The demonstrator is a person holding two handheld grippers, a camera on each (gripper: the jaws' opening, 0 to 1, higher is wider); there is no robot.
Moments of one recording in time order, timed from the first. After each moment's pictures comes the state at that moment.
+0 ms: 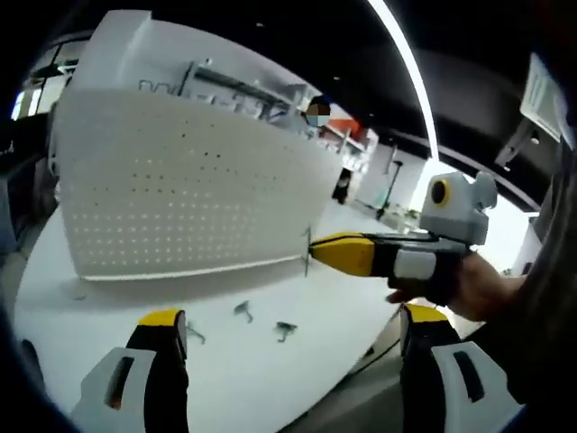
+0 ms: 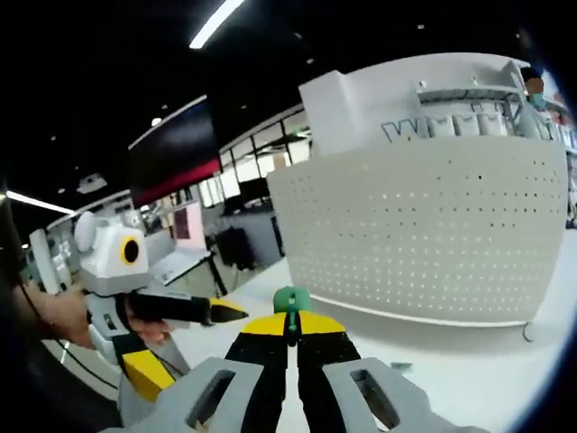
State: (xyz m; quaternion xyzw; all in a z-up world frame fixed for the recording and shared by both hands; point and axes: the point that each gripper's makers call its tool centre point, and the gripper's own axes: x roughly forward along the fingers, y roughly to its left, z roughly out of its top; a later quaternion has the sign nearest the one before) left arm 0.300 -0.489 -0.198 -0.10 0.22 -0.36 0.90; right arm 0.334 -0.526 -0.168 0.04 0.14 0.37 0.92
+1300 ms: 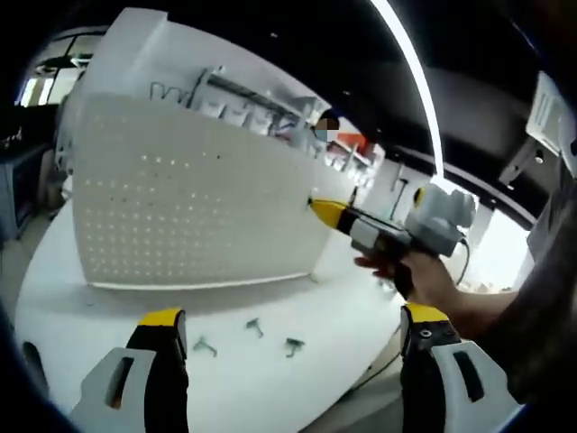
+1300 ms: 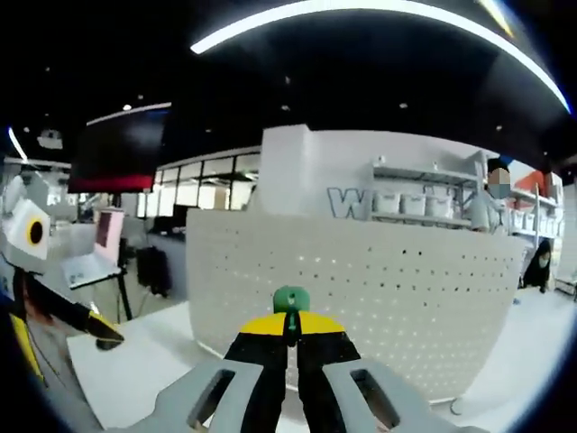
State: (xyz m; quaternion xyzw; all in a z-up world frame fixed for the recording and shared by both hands) left arm 0.323 -0.459 -0.177 -0.14 0.20 -0.34 0.91; right arm 0.442 -0.569 -0.123 -0.04 0.00 0.21 0.98
